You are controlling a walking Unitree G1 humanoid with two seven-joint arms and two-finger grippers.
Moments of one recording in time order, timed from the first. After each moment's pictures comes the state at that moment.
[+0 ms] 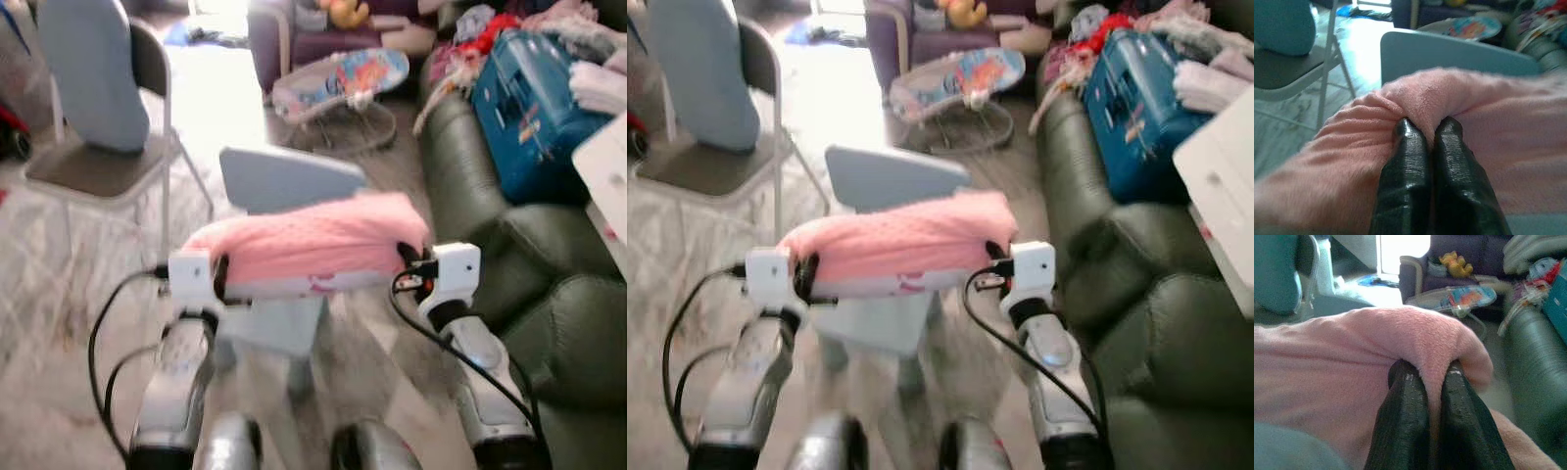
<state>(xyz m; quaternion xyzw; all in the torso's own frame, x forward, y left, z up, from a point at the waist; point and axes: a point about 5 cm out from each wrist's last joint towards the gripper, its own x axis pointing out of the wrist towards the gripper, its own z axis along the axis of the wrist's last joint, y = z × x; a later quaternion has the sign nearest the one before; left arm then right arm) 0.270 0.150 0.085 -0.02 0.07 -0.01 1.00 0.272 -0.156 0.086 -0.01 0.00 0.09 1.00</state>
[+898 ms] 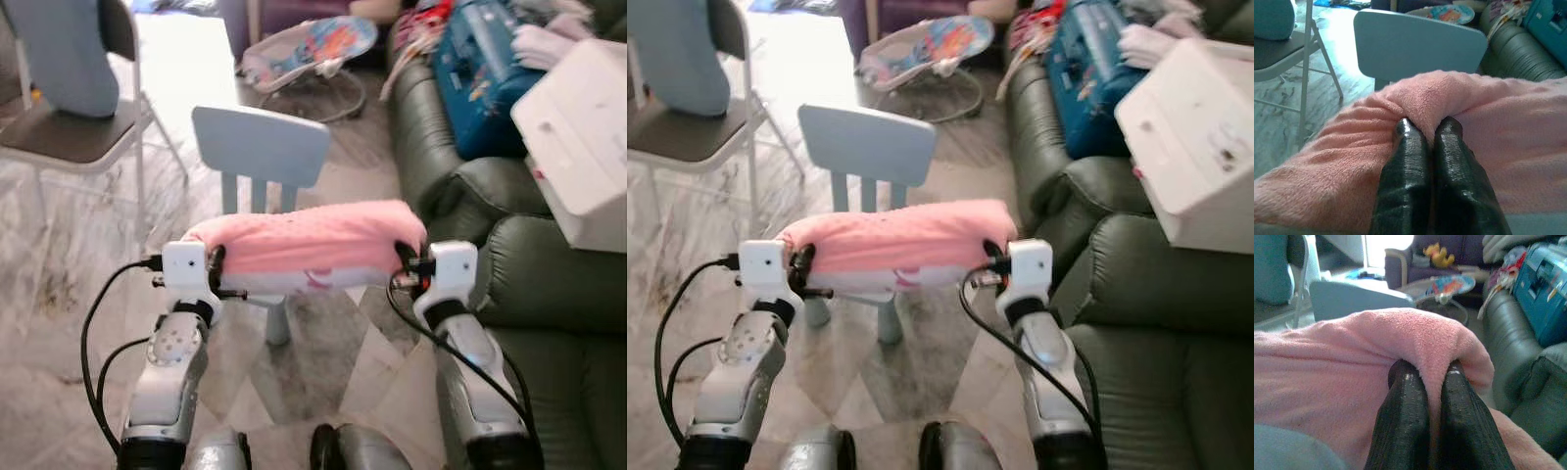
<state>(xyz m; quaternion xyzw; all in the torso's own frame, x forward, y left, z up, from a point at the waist) 0.268 0.151 0.082 -0.03 0.08 -0.01 1.00 0.274 -0.155 0.087 0.00 0.00 0.09 1.00</state>
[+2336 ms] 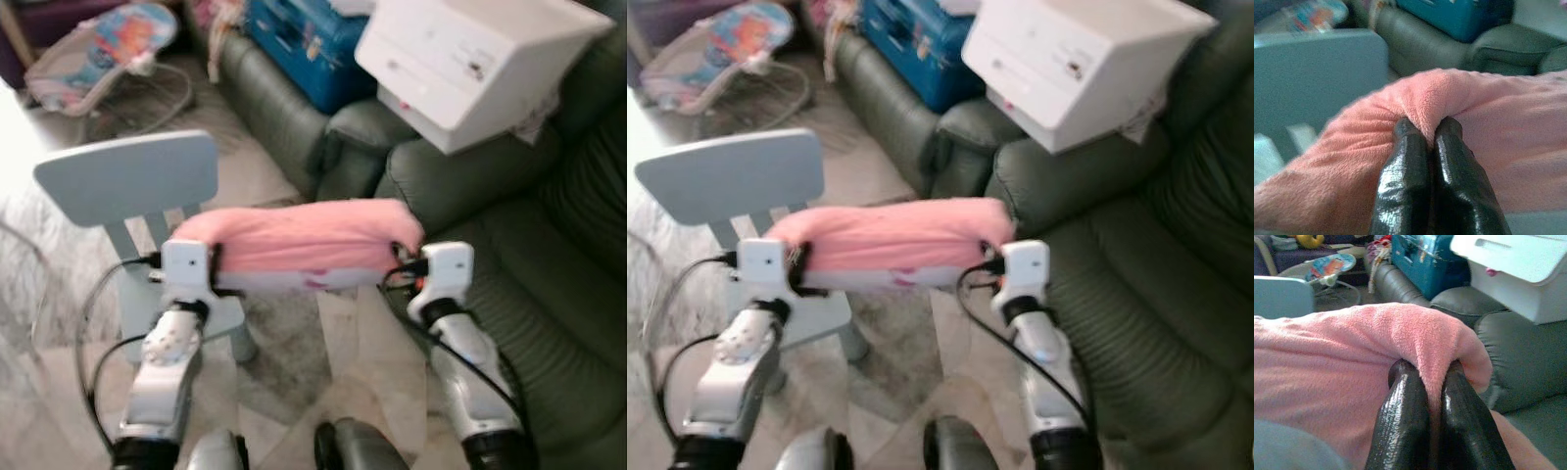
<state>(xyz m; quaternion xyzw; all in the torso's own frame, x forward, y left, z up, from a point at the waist) 0.270 0.157 0.087 0.02 0.05 0.00 1.00 0.277 -0.146 0.084 0.00 0.01 0.10 0.99</state>
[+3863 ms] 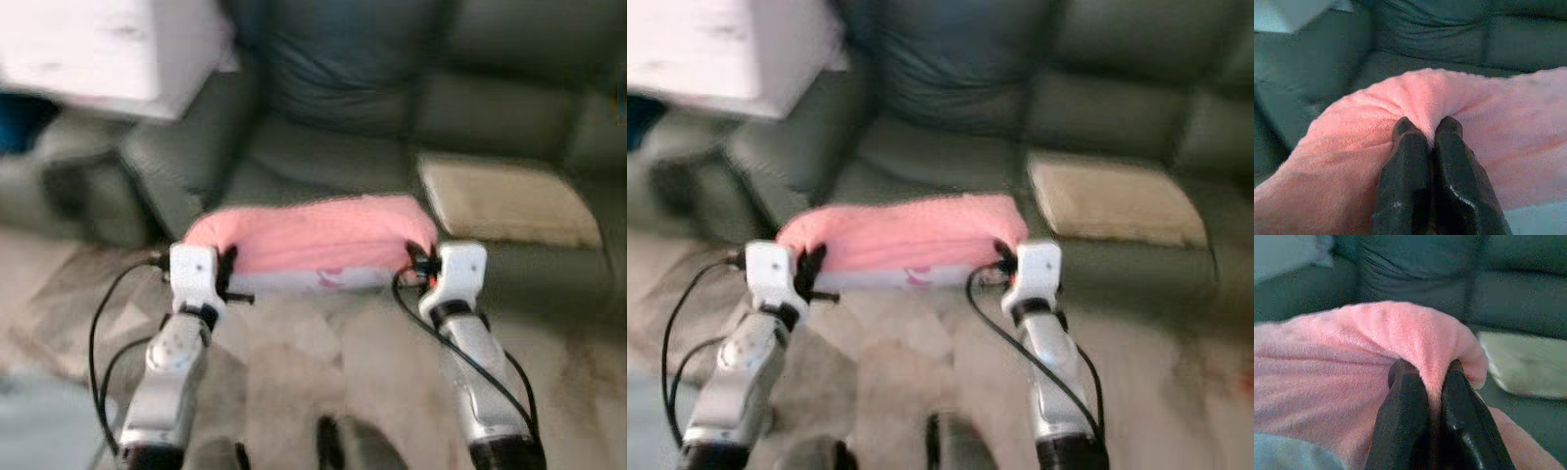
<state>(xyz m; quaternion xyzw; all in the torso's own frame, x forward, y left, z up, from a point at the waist) 0.266 0.139 0.084 -0.03 0.05 -0.08 1.00 0.270 -0.167 0.081 -0.01 0.01 0.04 1.00</state>
